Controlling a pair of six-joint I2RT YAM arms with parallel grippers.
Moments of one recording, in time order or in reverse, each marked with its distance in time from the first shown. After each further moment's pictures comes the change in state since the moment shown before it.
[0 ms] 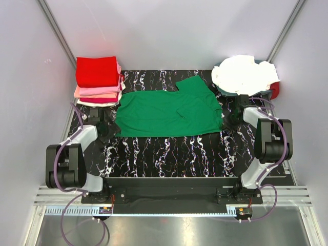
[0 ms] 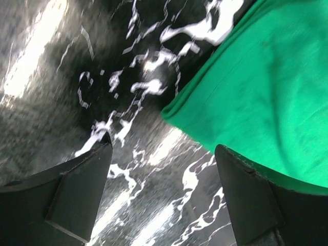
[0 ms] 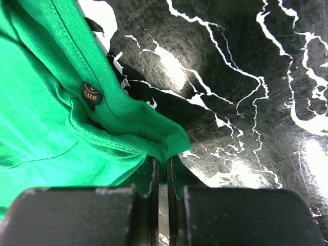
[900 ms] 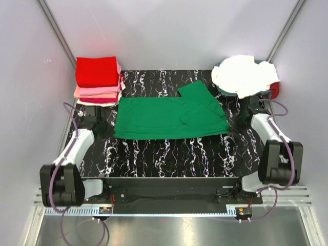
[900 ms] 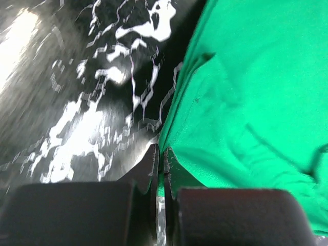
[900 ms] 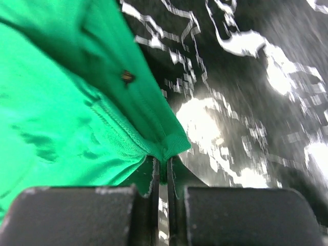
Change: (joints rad) left arm -0.028 -0.158 0.053 -0.090 0.031 -0.069; right arm -0.039 -0.254 -0.060 -0.156 0.063 0.030
